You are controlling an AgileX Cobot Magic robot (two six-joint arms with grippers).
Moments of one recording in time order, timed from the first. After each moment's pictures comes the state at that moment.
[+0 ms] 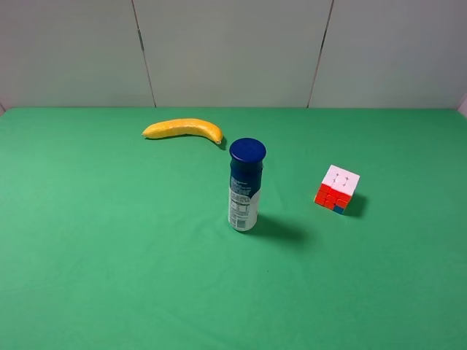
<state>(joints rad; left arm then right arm) -0.01 -0.01 -0.50 -0.01 1.06 0.06 0.03 -0.01 -0.49 0.01 1.02 -0.01</state>
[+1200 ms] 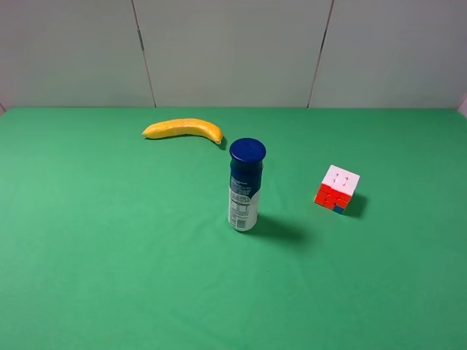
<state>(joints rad) -0.01 -0.01 -0.50 -0.01 1.06 0.06 0.03 -0.01 -0.49 0.01 1.02 -0.01</state>
